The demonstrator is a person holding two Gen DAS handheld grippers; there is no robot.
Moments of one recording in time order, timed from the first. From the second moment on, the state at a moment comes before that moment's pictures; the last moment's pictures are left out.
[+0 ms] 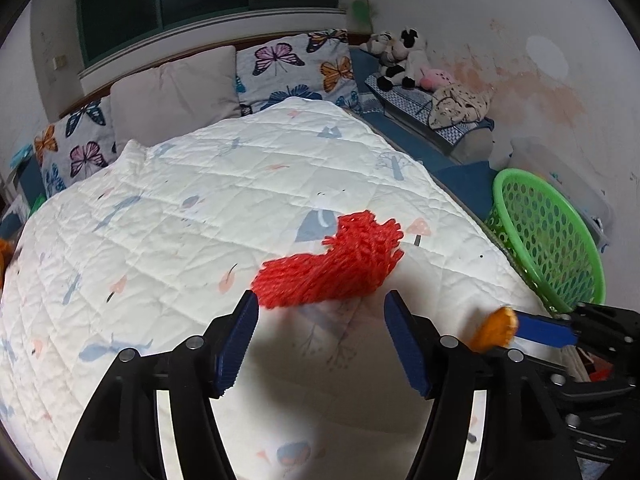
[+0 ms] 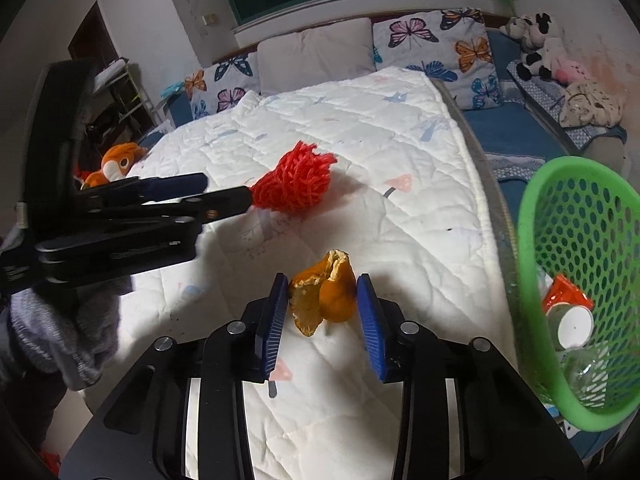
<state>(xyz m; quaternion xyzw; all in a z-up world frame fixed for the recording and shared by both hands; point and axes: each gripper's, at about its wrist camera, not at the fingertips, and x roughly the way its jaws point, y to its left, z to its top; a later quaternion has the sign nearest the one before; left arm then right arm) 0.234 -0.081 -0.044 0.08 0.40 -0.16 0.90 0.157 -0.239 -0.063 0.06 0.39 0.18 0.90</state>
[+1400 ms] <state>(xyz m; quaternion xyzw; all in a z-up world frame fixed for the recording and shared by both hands) 0.234 -0.164 -0.017 0.11 0.36 -0.24 0.89 0.117 -0.383 -0.052 0.14 0.33 -0.04 0.93</state>
